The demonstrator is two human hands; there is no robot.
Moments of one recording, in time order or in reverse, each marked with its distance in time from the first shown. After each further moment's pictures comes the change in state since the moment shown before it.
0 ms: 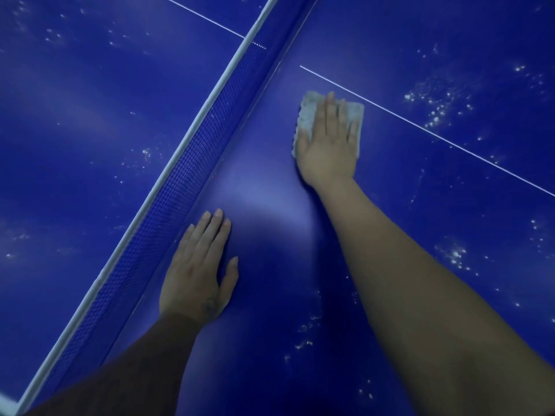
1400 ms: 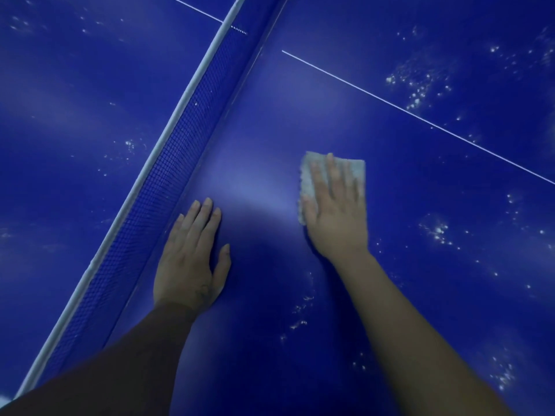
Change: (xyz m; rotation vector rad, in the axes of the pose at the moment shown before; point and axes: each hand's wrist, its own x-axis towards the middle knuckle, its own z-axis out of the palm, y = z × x) left_hand 0.000 0.001 -0.001 -0.014 0.023 0.014; right_hand -0.146 0.058 0.017 0.001 0.051 -0.096
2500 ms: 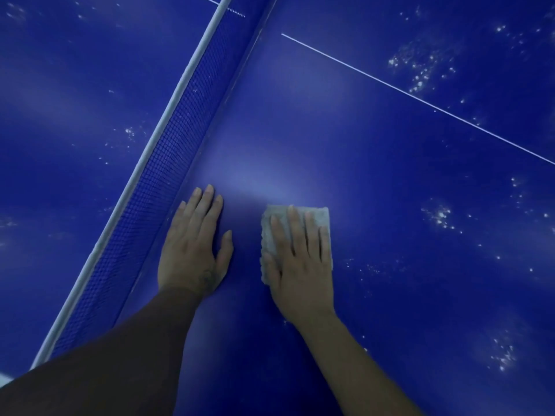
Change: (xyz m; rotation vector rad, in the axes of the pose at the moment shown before) left_hand -0.001 0.001 0.001 -0.005 0.016 0.000; right_hand -0.117 -0.074 0.000 0.049 -0.126 -0.062
